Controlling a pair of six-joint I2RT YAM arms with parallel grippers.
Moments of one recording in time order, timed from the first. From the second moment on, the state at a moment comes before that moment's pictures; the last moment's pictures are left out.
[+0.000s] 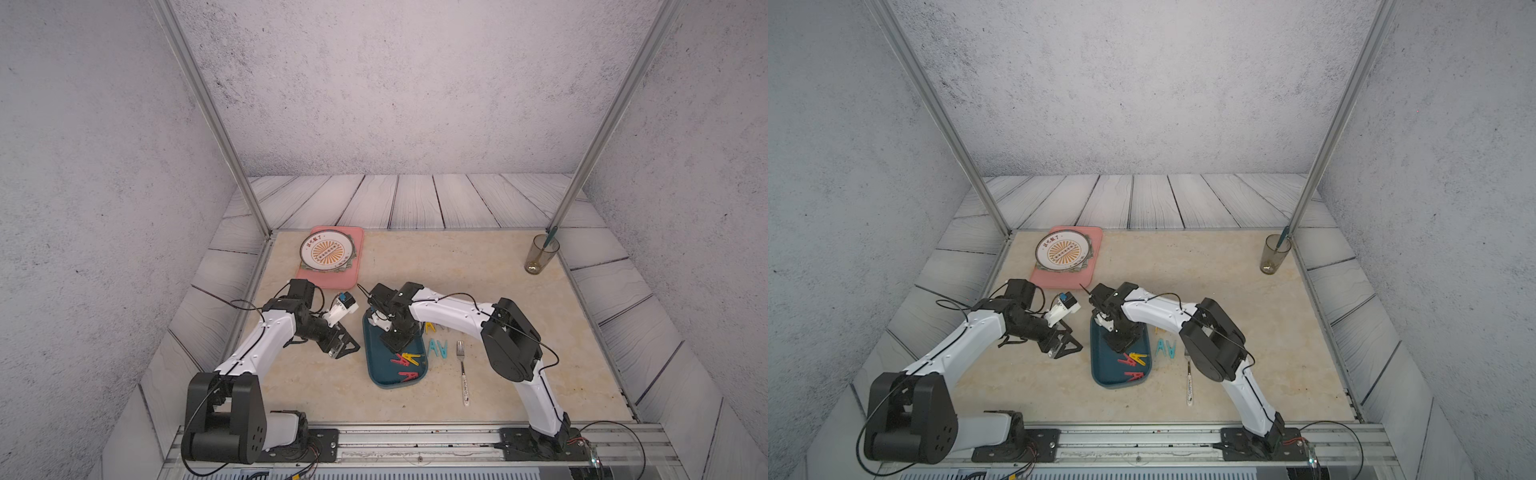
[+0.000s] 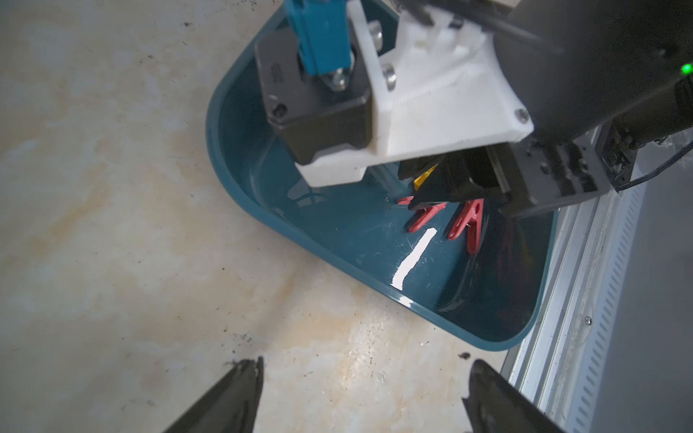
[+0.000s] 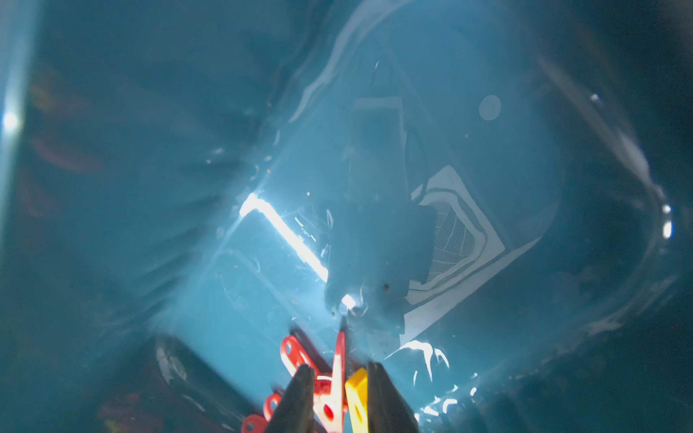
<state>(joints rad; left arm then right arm) -0.09 1.32 0.84 -0.87 0.69 0.69 0.97 2.16 1.73 -1.05 -0.15 0.09</state>
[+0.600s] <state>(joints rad) -0.09 1.33 0.84 -0.87 0.68 0.69 0.97 2.19 1.71 -1.03 -0.15 0.11</state>
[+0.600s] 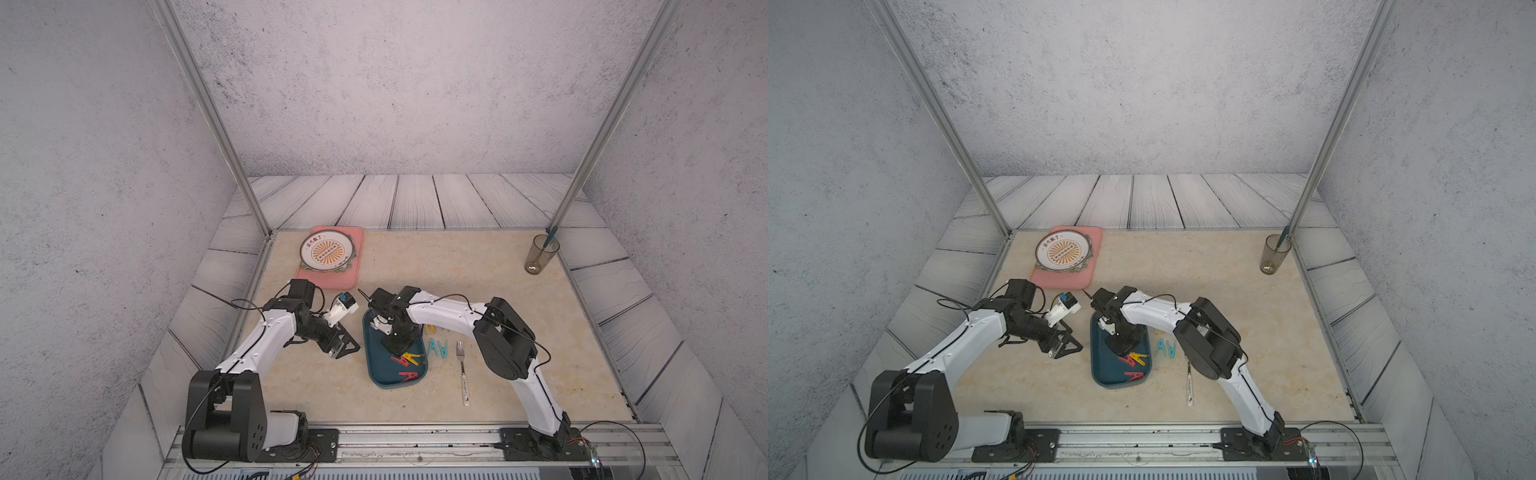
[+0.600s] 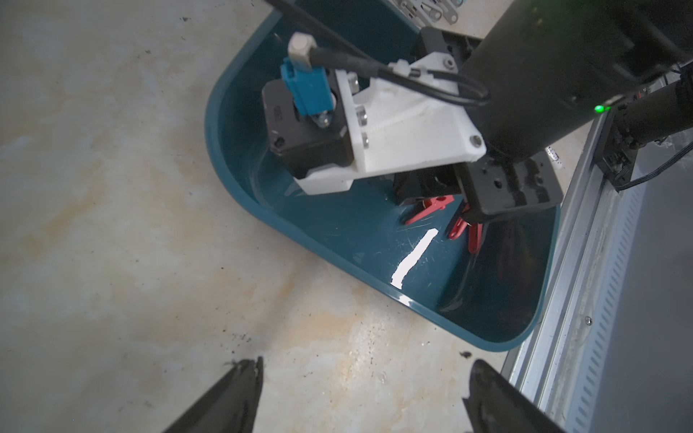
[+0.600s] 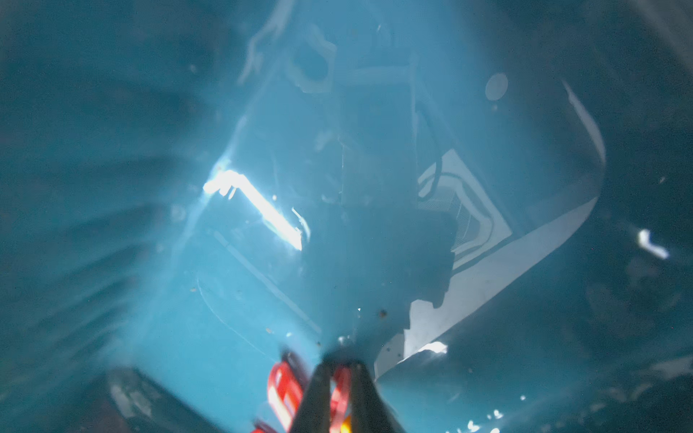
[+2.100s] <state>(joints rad) -0.09 1.33 0.84 -0.87 0.69 0.69 0.48 1.65 1.00 -0.79 0.08 0.63</state>
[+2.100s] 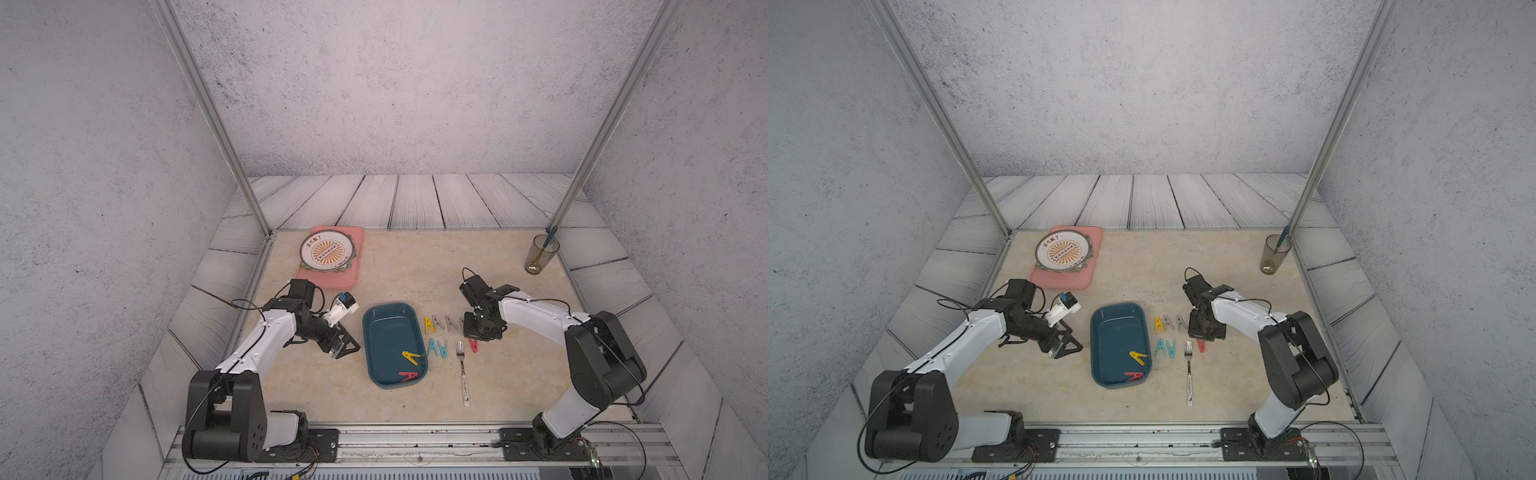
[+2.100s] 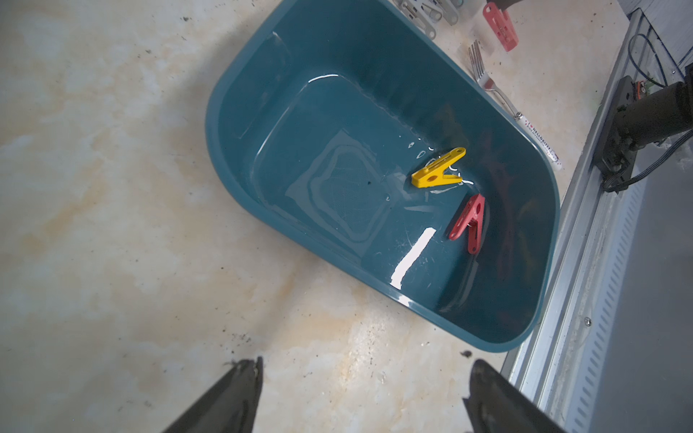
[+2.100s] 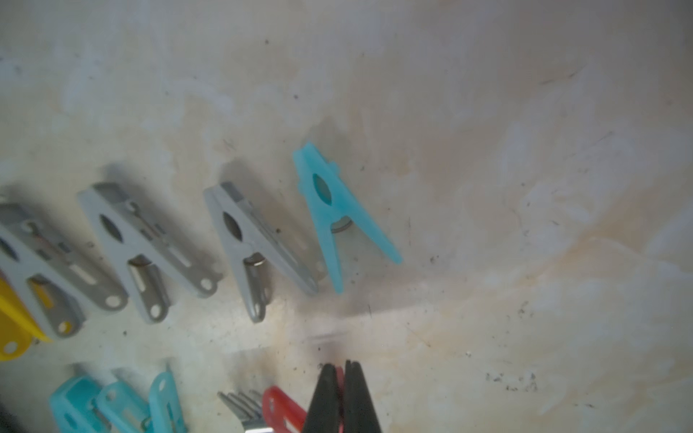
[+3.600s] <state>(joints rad) -0.09 1.33 0.84 -0.87 0.69 0.68 0.93 1.88 1.61 -1.12 -0.08 0.07</state>
